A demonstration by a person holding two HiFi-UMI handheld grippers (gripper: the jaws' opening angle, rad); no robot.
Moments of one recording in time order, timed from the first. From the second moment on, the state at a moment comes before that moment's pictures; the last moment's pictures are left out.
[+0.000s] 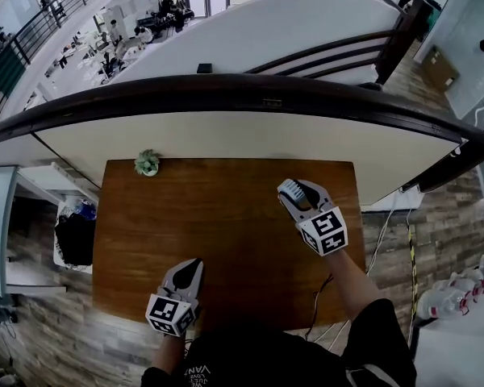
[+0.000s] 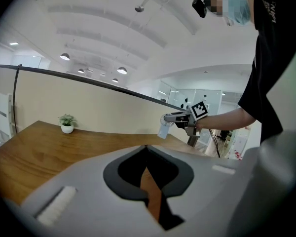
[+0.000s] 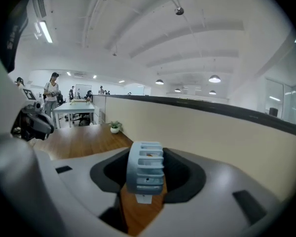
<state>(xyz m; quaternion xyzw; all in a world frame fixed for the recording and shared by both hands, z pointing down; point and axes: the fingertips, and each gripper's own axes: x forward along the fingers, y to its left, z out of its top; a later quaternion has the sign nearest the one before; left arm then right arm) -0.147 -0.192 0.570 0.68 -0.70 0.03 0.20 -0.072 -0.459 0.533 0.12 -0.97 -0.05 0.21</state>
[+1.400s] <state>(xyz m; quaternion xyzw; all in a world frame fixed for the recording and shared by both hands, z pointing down) -0.220 -0.213 0.620 0.70 -0.67 0.02 0.26 -0.204 -0.529 0.609 0.09 -0.97 -0.02 0.24</state>
